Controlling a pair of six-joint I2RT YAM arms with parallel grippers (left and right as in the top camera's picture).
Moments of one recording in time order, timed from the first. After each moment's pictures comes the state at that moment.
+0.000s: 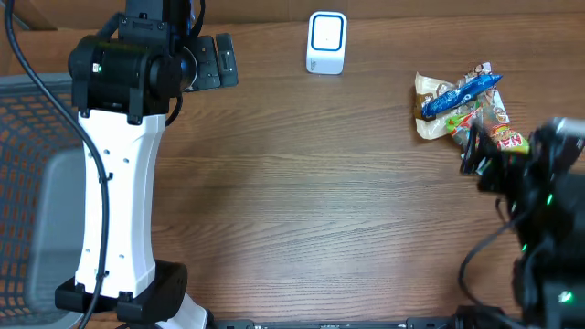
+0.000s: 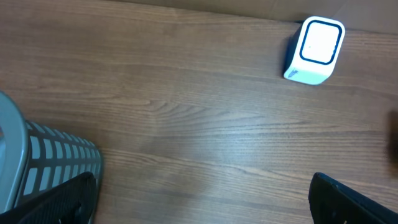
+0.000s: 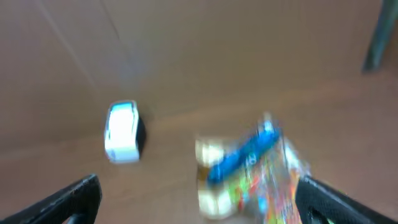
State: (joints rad) left arm -0.20 1.76 2.33 -1.50 -0.18 -0.30; right arm -0.05 0.66 0.77 -0.36 -0.04 0.22
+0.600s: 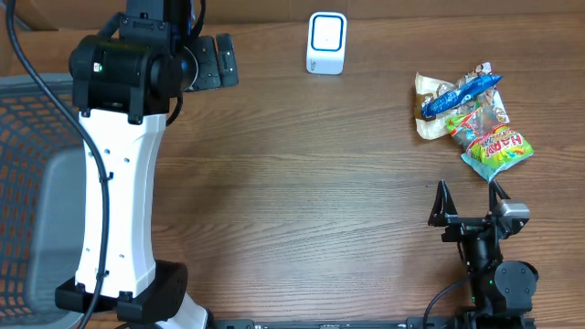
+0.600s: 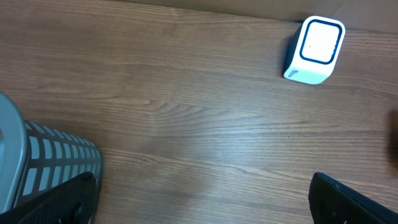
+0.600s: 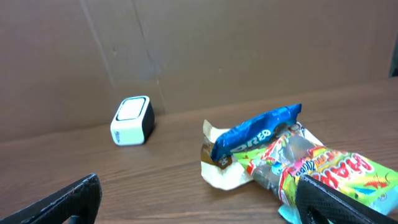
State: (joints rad) left arm -0.20 1.76 2.33 -1.49 -0.18 -0.30; right arm 0.02 0.02 0.02 -0.02 -0.04 0.20
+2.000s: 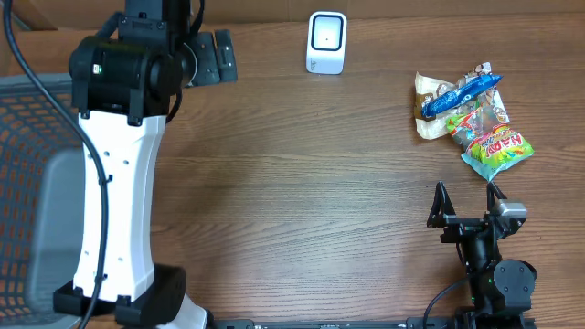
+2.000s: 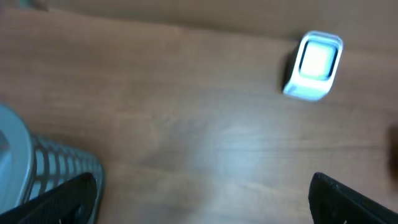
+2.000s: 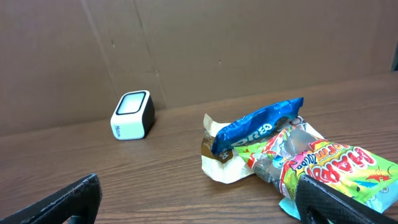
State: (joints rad) left arm -0.20 1.75 2.30 -1.43 -0.20 -0.29; right arm 0.02 0.01 0.02 -0.03 -0.04 0.20
